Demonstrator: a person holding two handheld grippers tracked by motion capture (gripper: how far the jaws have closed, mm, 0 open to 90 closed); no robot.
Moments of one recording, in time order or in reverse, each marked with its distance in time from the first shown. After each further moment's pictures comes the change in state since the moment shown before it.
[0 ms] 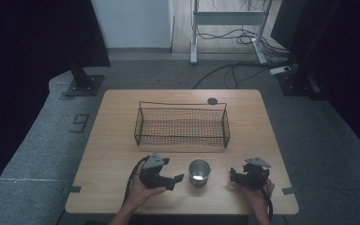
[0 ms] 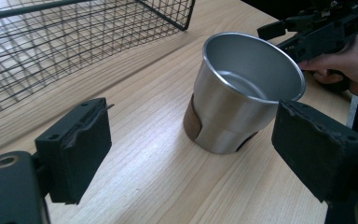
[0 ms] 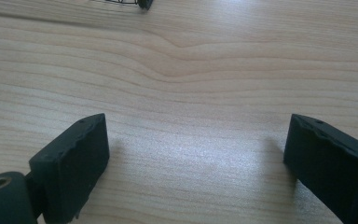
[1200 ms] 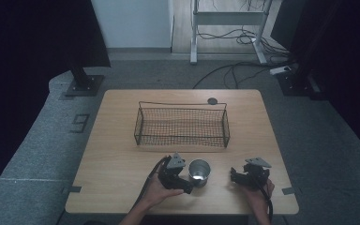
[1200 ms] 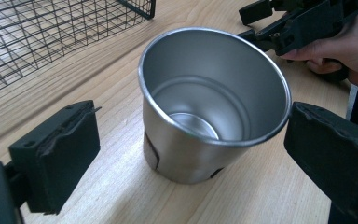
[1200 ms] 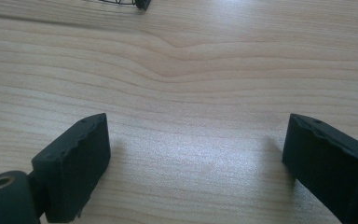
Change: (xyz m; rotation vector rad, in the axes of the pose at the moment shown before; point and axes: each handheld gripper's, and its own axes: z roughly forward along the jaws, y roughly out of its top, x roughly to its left) left arm -0.028 0.015 0.045 0.078 -0.035 0.067; right arm 0.000 0.000 -0.001 0.000 -0.007 0.008
